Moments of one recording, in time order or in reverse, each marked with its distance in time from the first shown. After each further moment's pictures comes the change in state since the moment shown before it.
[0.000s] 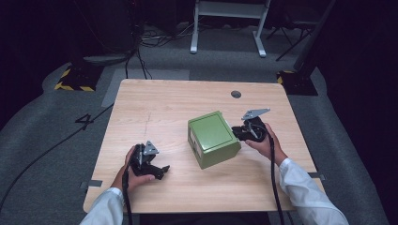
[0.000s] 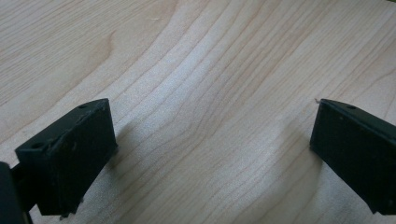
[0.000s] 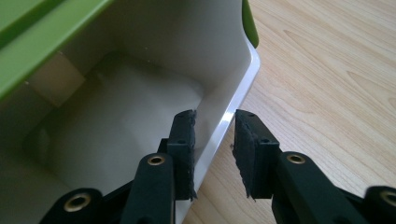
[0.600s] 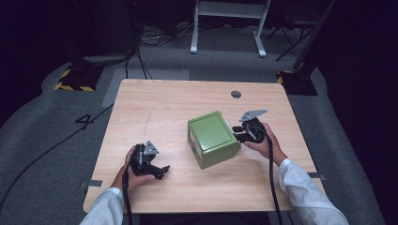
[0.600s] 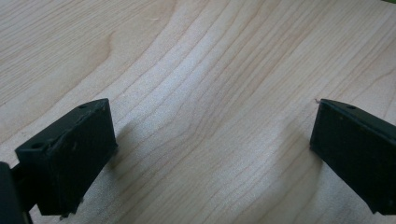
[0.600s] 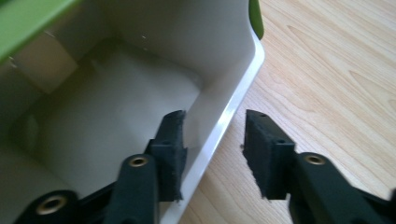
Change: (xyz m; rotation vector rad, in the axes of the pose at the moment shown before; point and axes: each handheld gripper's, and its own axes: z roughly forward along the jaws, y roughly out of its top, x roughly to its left) left arm 0.000 0.000 0.000 0.001 -0.002 0.002; right arm 0.002 -0.001 0.003 0.029 -0.019 -0.044
